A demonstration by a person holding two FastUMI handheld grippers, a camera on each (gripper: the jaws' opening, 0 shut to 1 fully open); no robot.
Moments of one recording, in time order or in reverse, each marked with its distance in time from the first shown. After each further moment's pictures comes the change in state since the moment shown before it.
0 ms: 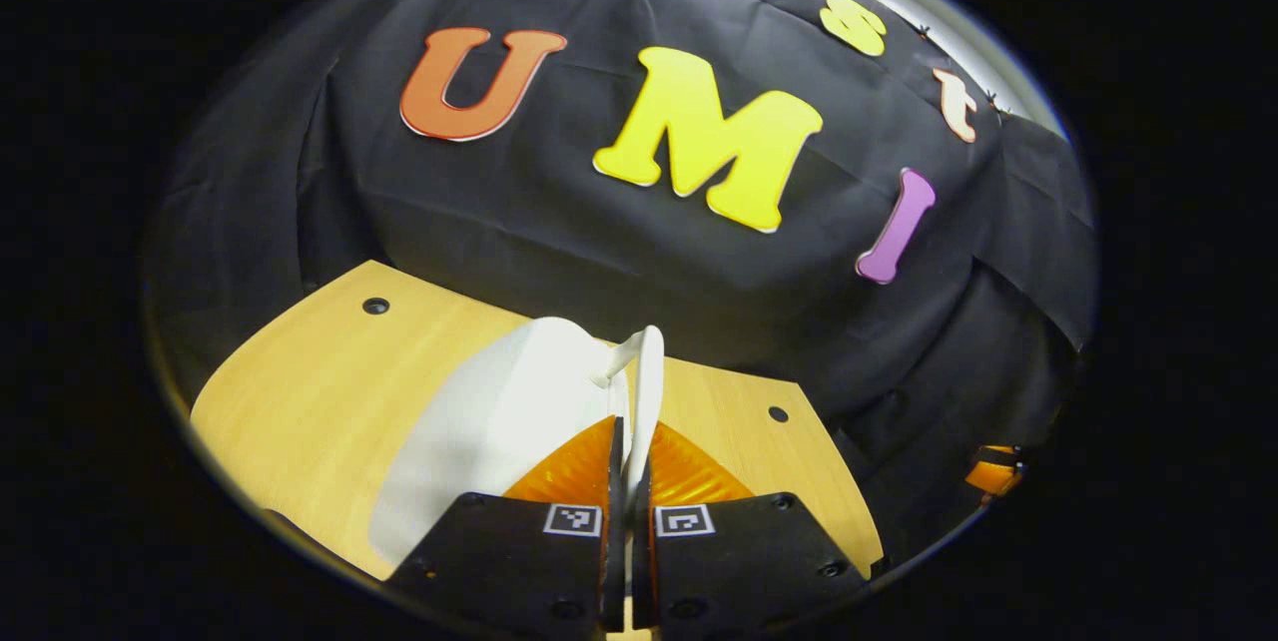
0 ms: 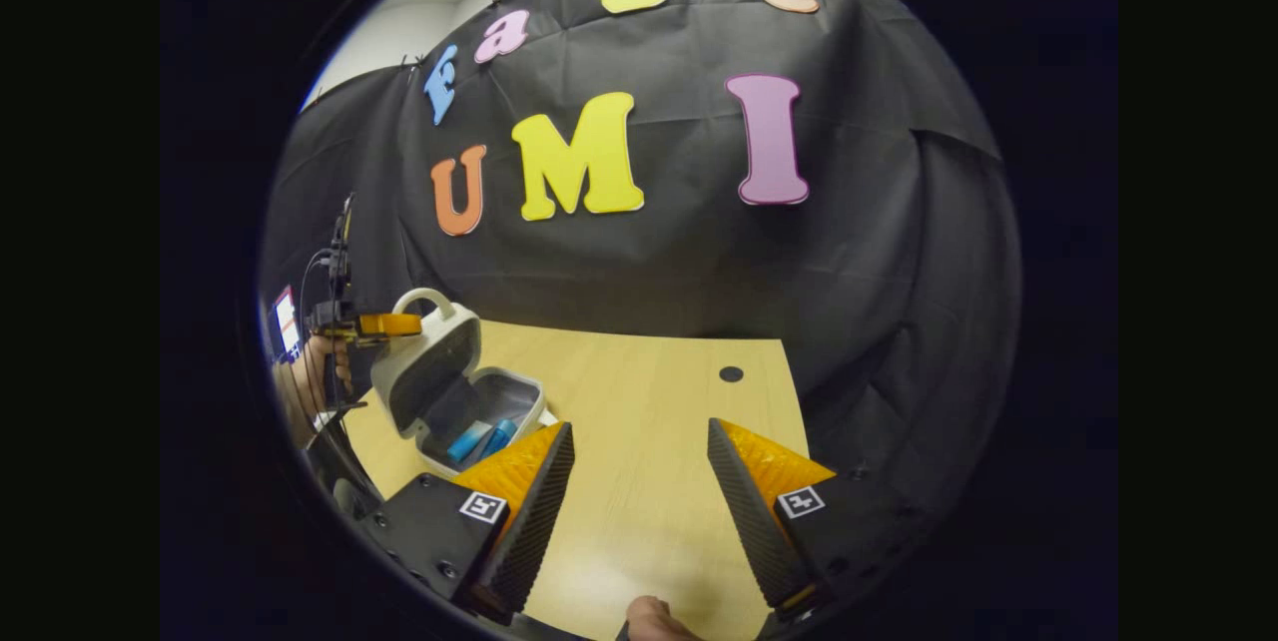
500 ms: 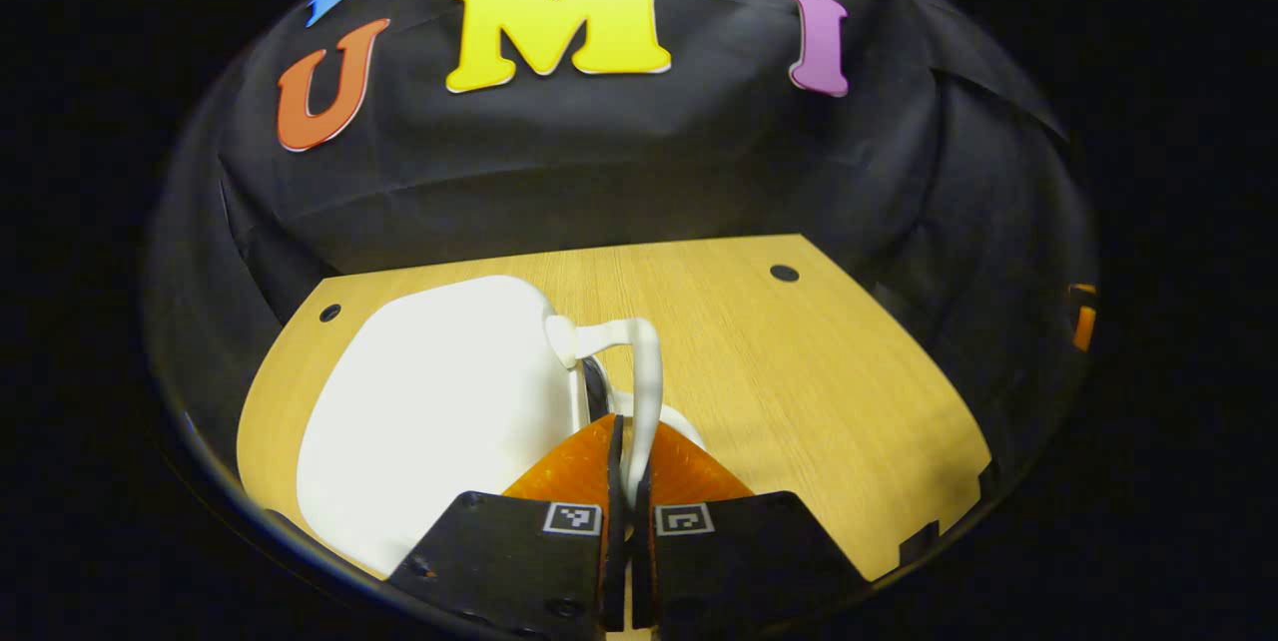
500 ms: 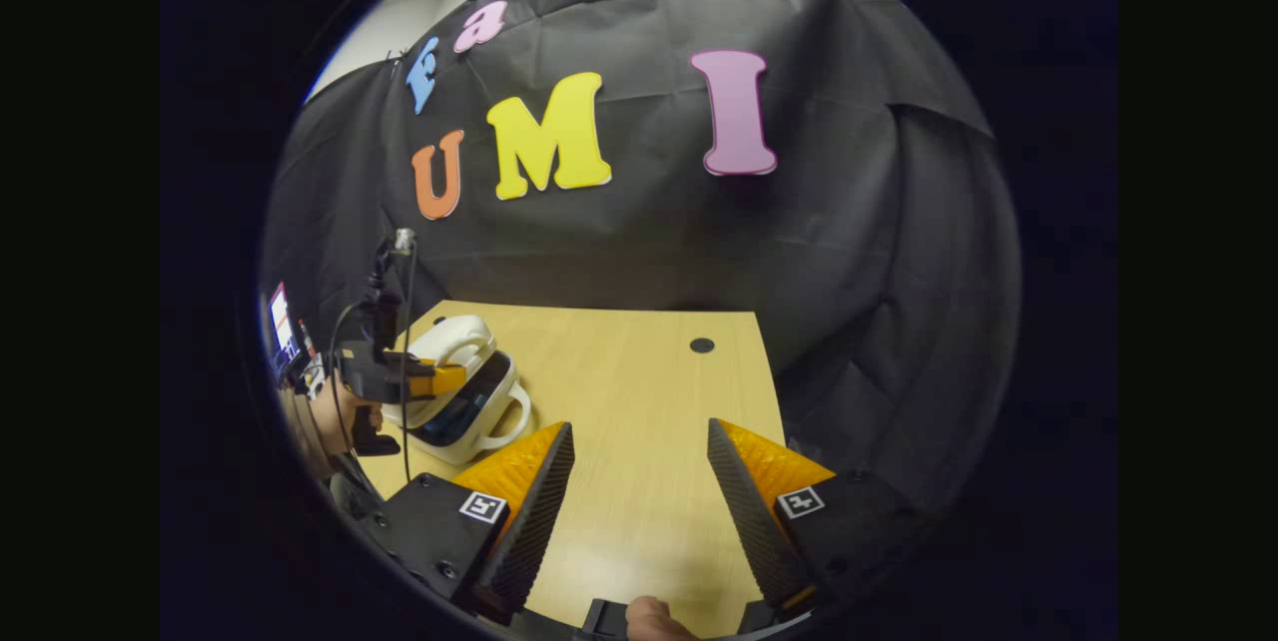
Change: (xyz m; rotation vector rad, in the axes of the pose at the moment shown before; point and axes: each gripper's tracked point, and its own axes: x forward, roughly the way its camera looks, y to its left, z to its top) left arm 0.050 -0.055 -0.135 0.414 0.250 0.074; right arm -0.011 -0.050 -0.036 0.037 0.068 -0.064
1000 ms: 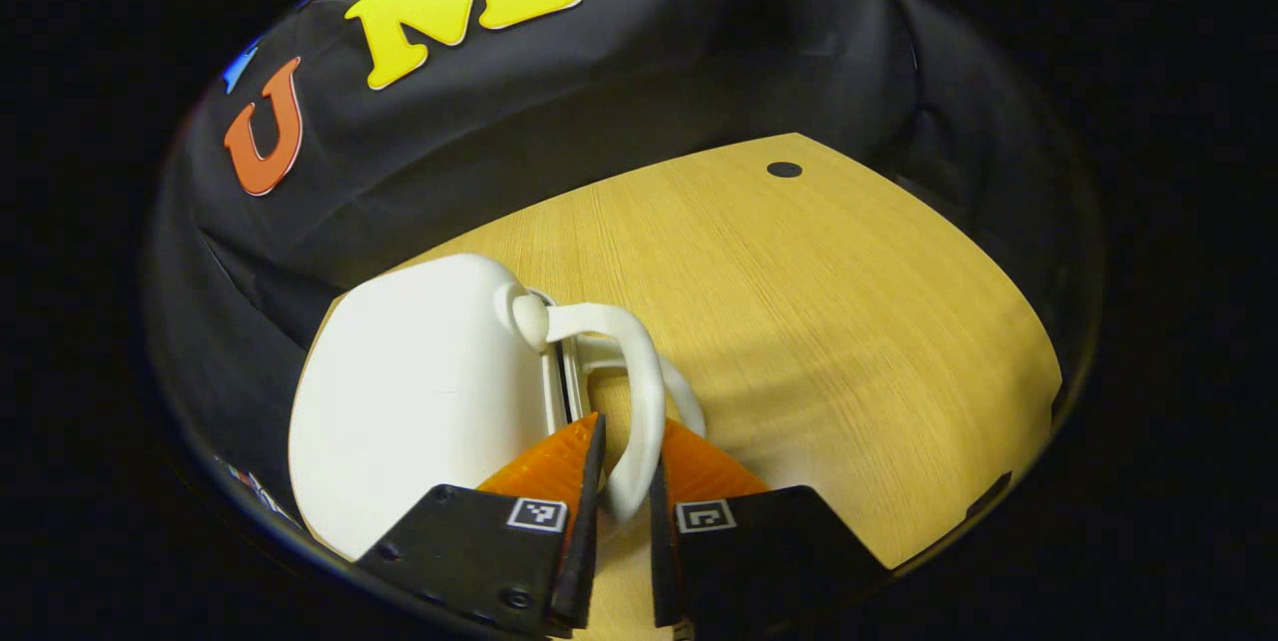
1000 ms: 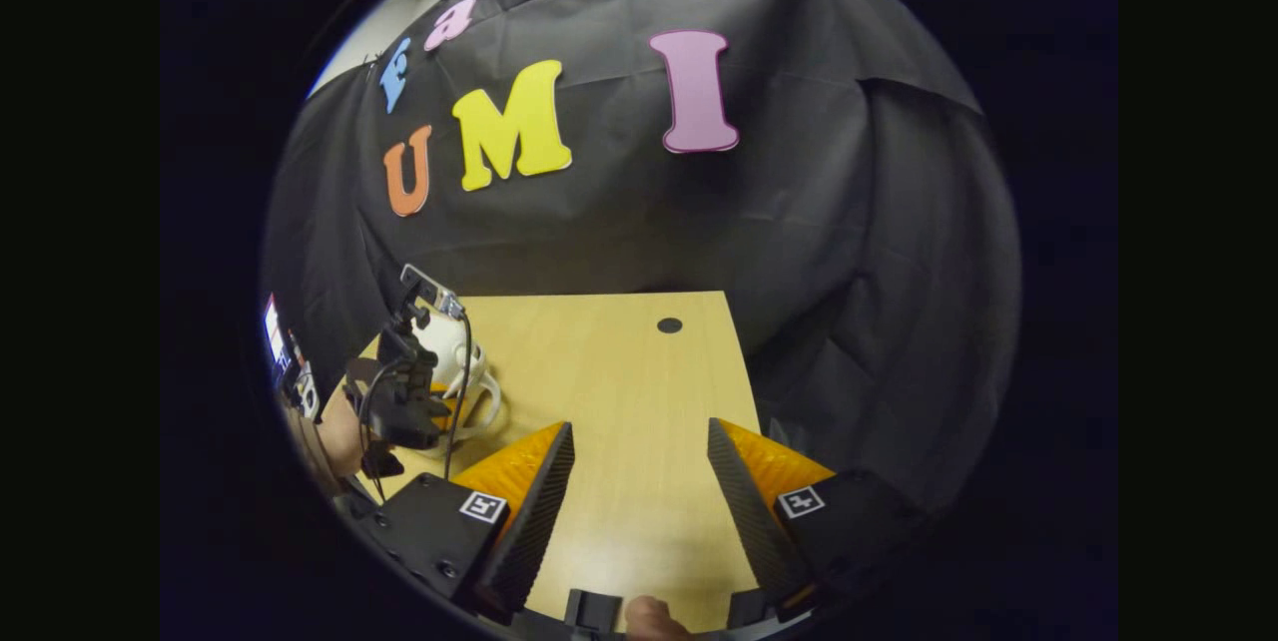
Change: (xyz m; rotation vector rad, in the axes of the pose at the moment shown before) left arm 0.039 -0.026 -0.039 0.163 0.149 0.070; right arm 0.005 -0.032 -0.005 0.044 0.025 -0.069
